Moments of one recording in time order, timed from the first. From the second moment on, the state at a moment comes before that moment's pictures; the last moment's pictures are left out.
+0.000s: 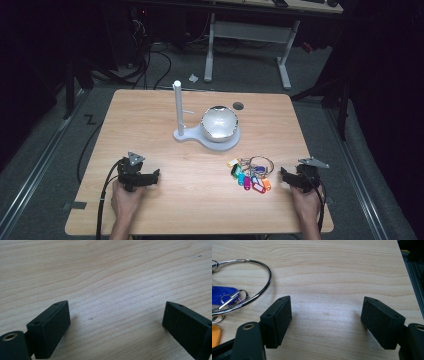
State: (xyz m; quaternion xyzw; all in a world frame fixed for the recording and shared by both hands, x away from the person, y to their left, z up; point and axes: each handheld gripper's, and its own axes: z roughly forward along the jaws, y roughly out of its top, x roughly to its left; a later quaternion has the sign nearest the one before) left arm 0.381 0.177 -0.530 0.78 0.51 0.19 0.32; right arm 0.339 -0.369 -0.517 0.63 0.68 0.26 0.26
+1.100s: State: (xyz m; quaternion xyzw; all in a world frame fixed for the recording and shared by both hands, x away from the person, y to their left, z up) left arm 0.384 0.176 -0.529 0.78 0.50 0.19 0.33; right arm 0.329 -0.364 -0.508 0.60 0.69 0.30 0.25
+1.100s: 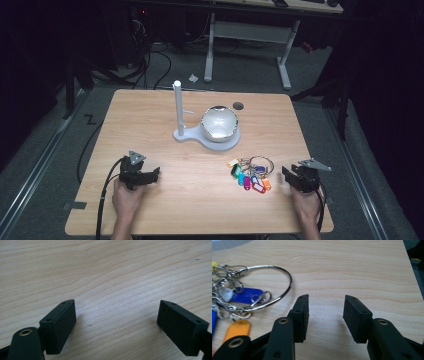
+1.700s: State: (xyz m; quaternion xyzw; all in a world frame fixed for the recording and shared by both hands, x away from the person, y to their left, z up) left arm 0.384 0.176 -0.529 0.78 0.50 0.19 0.33; right arm 0.331 -0.342 -0.487 0.55 0.73 0.35 0.23
